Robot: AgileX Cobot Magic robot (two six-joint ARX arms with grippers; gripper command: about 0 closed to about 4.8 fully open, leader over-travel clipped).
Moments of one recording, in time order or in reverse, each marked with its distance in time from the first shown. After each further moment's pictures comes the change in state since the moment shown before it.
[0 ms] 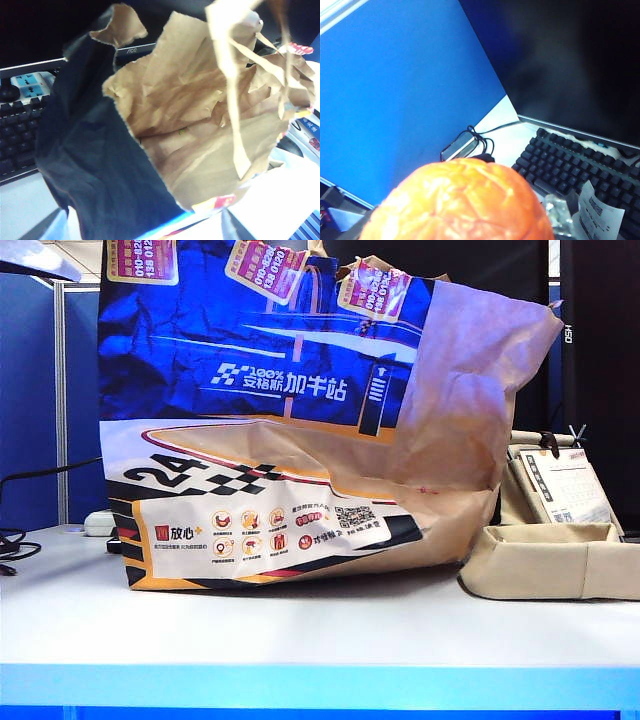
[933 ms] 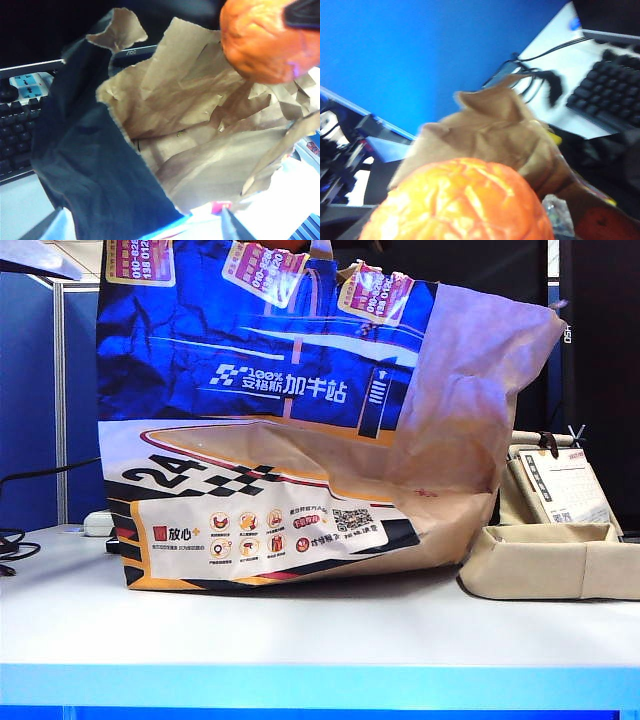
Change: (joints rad) left arm 0.000 0.000 0.000 0.008 -0.001 -0.019; right arm 0.082 0.051 0.003 -0.172 -0.139 -0.002
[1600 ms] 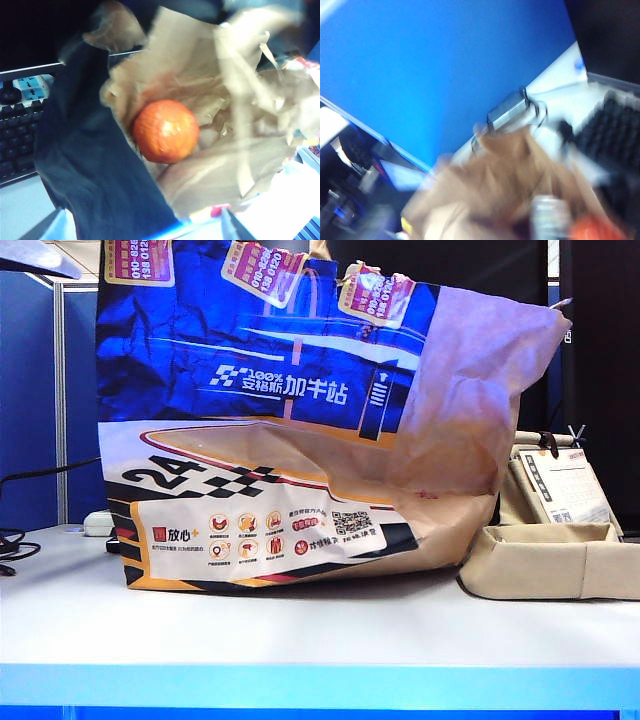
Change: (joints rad) left arm 0.000 0.000 0.001 0.011 -0.007 -0.003; right arm 0.005 0.003 0.051 0.108 0.009 -0.002
